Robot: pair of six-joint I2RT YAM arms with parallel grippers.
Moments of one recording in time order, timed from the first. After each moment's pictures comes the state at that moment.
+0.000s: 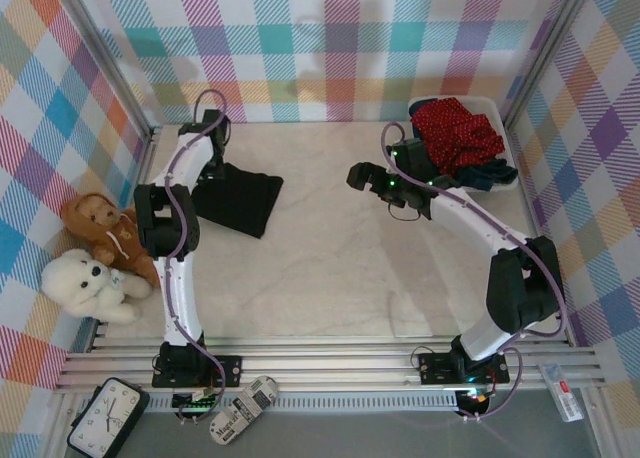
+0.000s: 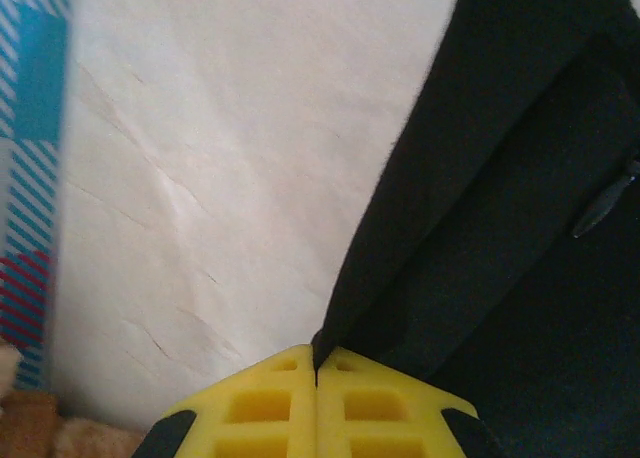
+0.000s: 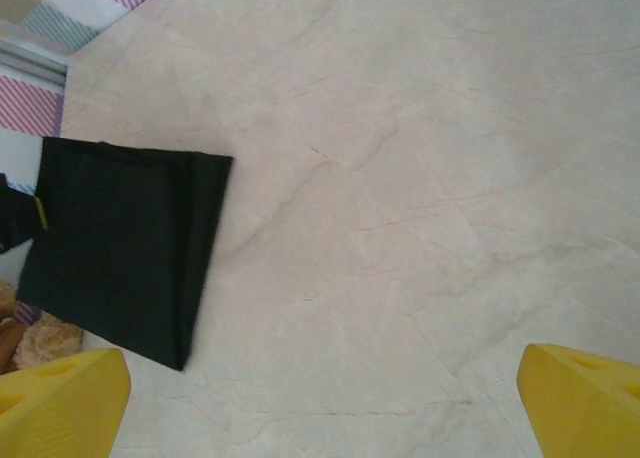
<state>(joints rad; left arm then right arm) -0.02 2.26 2.04 -1.10 -0.48 -0.20 0.40 1.58 1.20 -0.35 -0.23 0.66</state>
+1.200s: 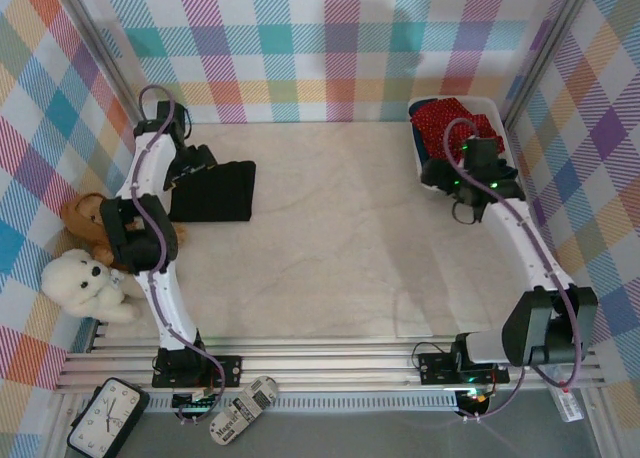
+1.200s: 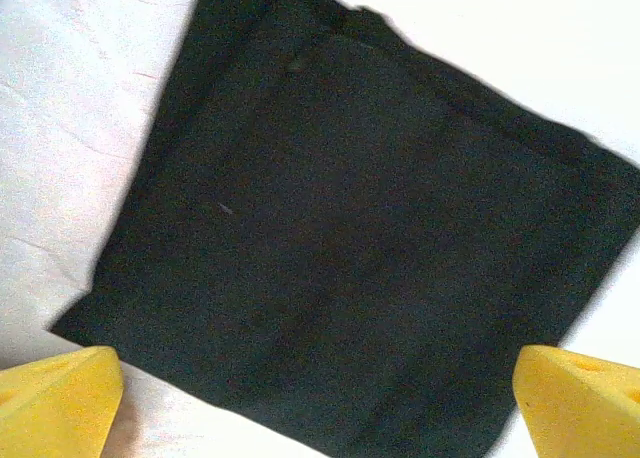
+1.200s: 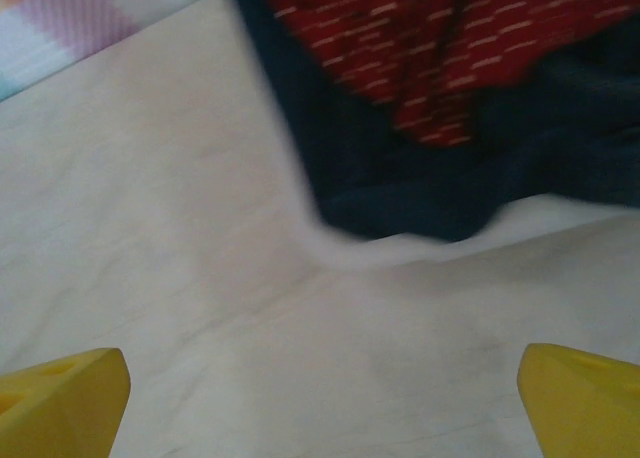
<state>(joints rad) 0.09 2.02 1.87 -1.04 -0.05 -0.46 0.03 1.37 1.18 -0.59 0.02 0.39</state>
